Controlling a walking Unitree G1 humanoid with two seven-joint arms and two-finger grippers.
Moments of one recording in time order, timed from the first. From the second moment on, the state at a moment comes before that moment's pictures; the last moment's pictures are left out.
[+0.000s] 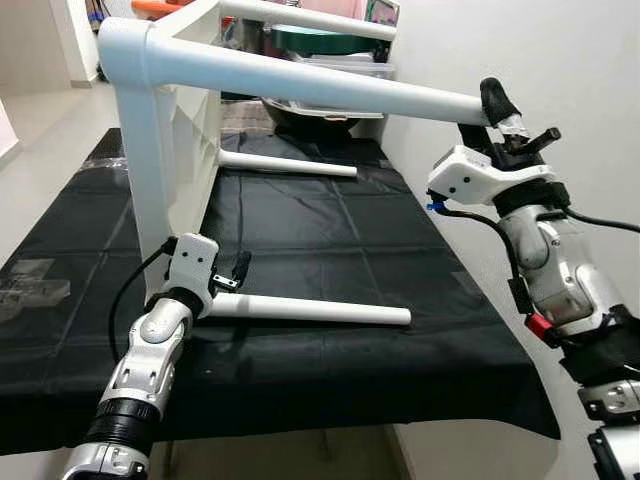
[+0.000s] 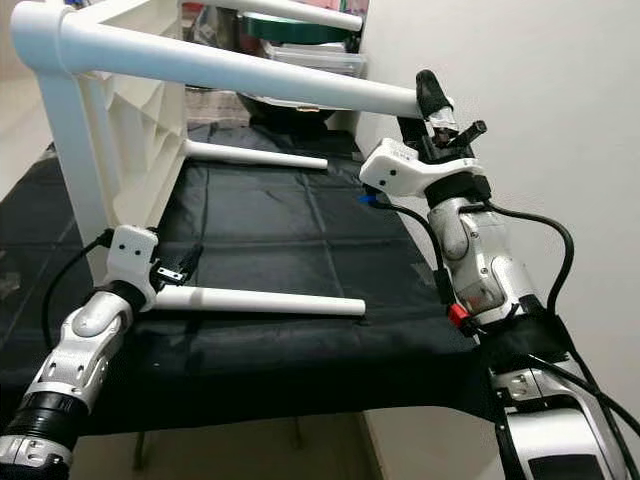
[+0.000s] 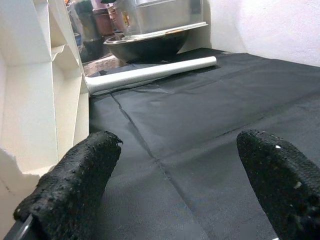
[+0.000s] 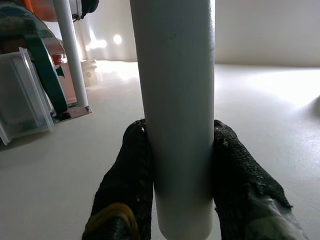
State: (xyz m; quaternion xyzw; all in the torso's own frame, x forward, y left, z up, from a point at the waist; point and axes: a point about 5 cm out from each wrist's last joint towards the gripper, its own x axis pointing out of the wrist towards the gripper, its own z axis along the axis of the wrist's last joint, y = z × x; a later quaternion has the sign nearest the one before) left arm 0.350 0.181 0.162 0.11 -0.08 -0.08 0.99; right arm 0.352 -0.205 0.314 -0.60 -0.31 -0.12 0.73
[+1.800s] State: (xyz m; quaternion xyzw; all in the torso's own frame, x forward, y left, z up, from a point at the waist) left arm 0.372 0.280 0.364 0.37 -0.19 -0.02 0.91; right arm 0.370 -0.210 0.227 -0.21 -0.05 -0.10 0.97
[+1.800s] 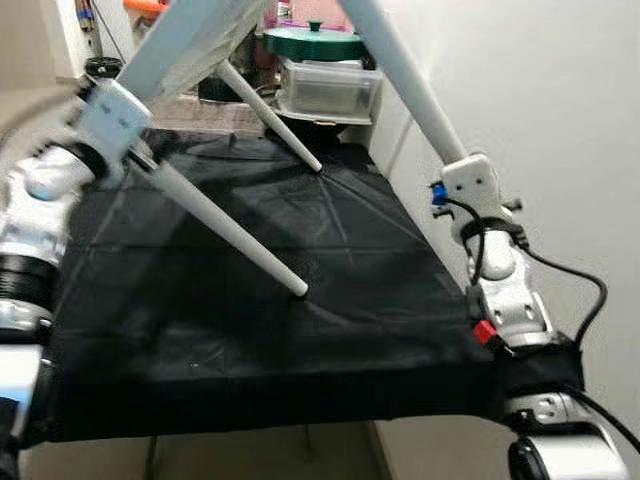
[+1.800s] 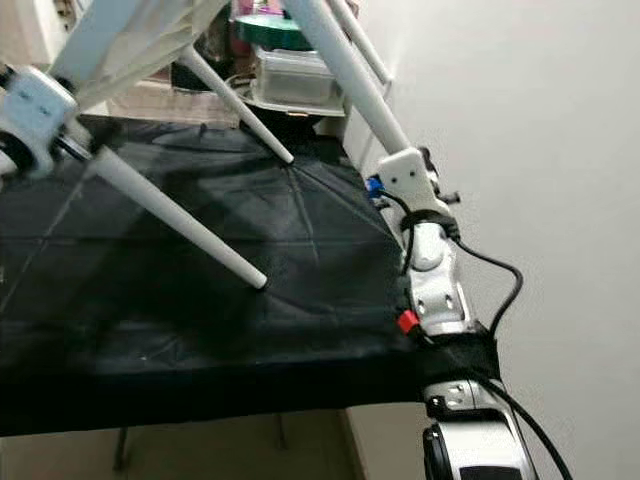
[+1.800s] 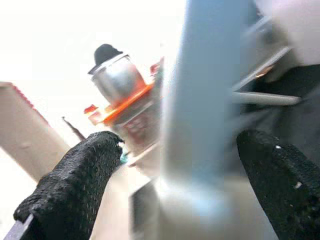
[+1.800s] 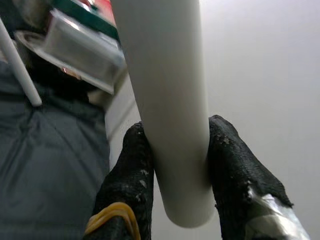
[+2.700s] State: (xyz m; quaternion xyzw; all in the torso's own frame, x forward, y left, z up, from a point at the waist) left arm 0.368 0.272 0.379 0.40 -0.23 -0.07 0.89; right arm 0.331 -0.158 0.117 0.00 0.21 0.01 0.98
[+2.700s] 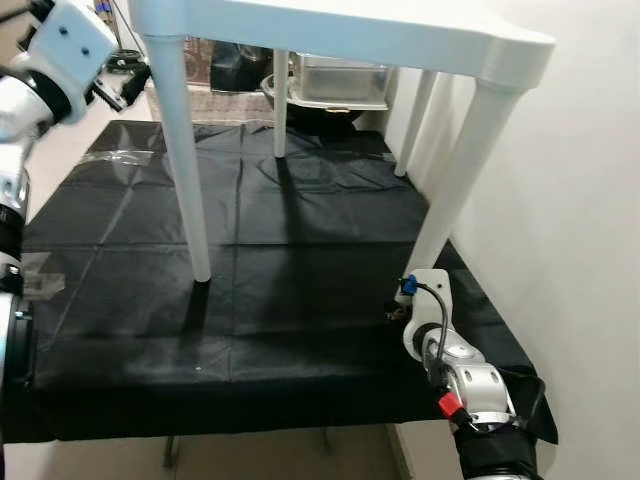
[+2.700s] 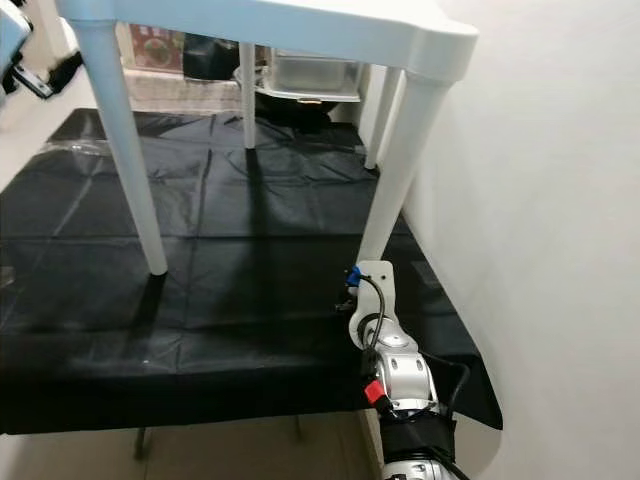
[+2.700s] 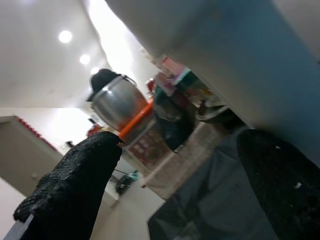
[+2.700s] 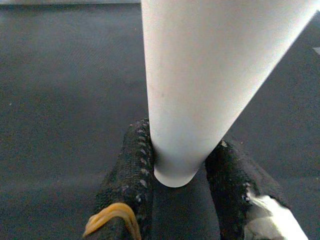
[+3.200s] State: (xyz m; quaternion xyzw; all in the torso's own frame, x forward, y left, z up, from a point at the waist) left arm 0.355 0.252 0.339 0.38 -0.24 -0.15 0.88; right arm 0.319 -0.165 0.127 -0.01 0.19 -0.01 0.98
